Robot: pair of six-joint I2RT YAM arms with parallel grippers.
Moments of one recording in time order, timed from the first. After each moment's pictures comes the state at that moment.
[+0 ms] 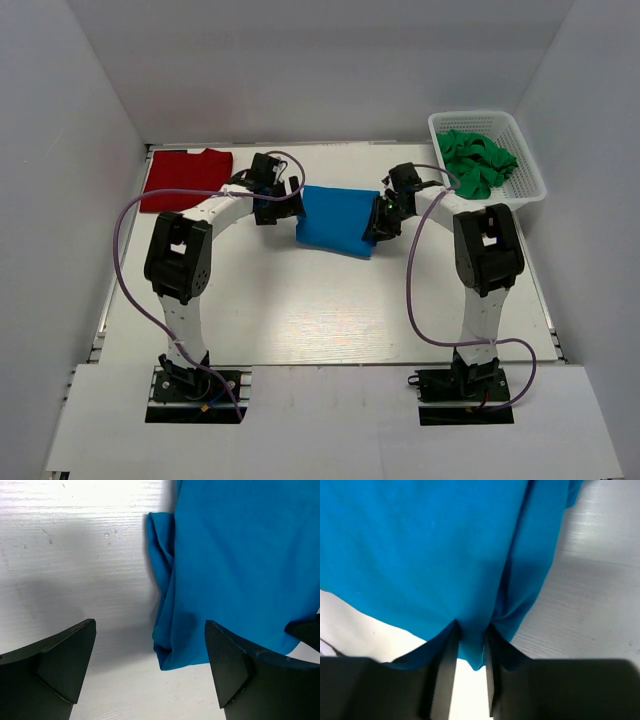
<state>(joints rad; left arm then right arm) -0.36 1.97 1.45 -0.42 0.12 -0.49 0.32 2.01 1.38 -0.52 -0.40 0.45</state>
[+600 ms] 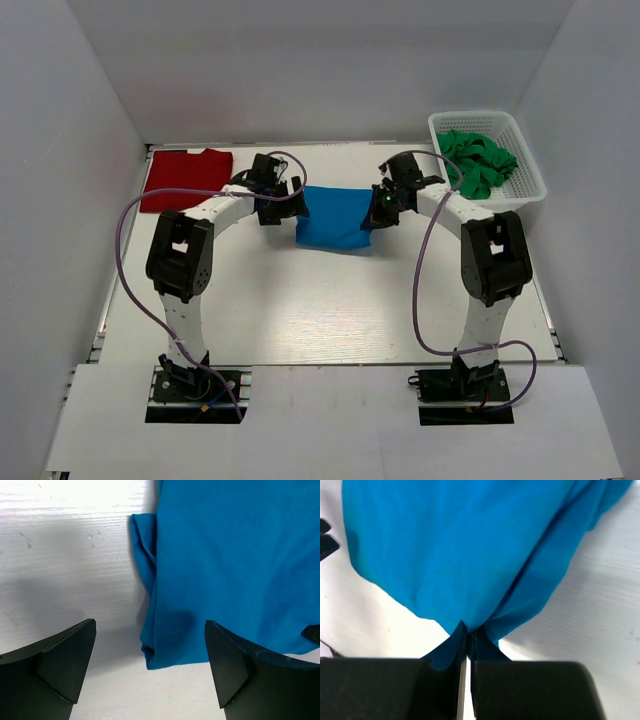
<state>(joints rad) -0.36 1.98 1.45 -0.40 0.17 -0.50 0.35 1.92 1.40 -0.52 -0.37 0.43</state>
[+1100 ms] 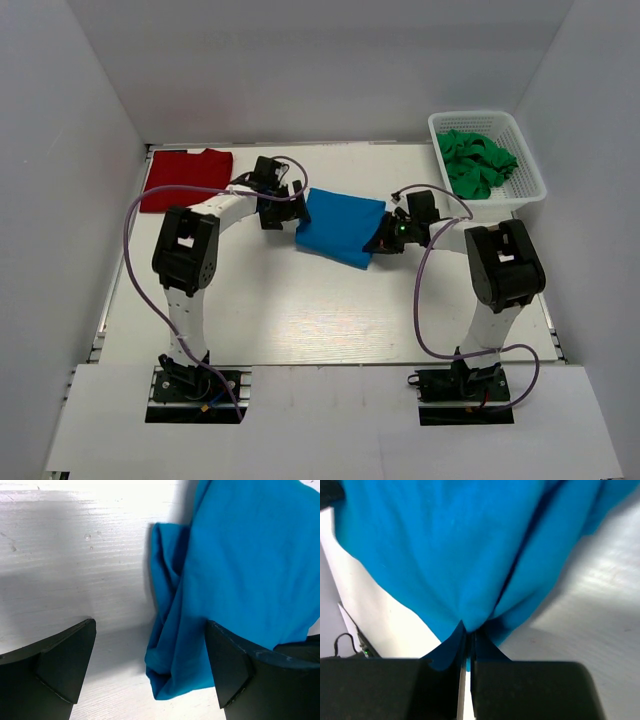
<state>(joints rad) -0.36 2.06 1.48 -0.40 0.21 -0.51 0.28 1.84 0.95 -0.03 -0.60 0.52</state>
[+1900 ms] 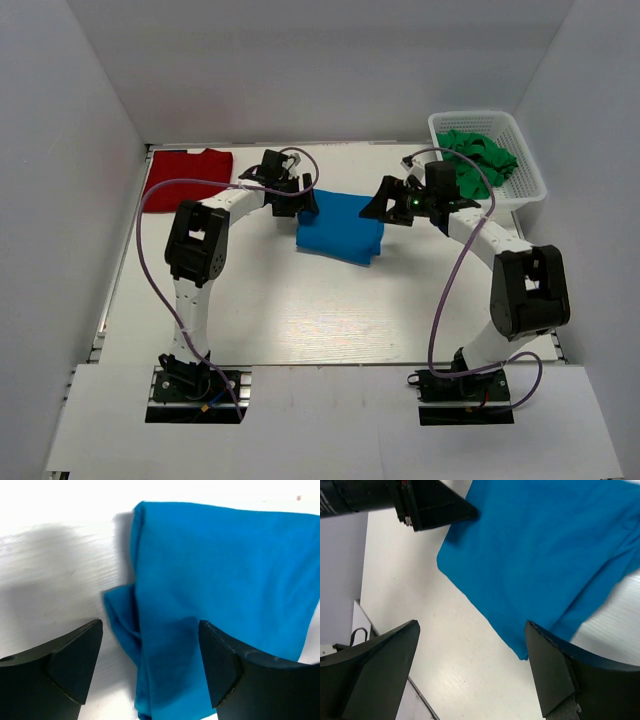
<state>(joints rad) -0.37 2.18 1.62 -0.34 0.28 -0.40 0.24 1.63 1.07 -0.12 -0.67 0.43</state>
